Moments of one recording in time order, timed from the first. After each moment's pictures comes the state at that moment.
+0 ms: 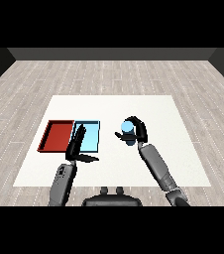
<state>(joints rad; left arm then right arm) -0.08 0.00 -0.10 -1.58 0.01 -0.07 -0.24 -0.47 -0.13 0.28 -1.29 -0.11 -0.42 -0.13</state>
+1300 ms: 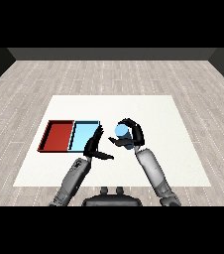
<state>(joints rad) -0.25 0.00 -0.33 -1.31 0.19 0.11 -0.24 -0.40 -0.02 0.27 -1.49 0.14 -0.31 0.00</state>
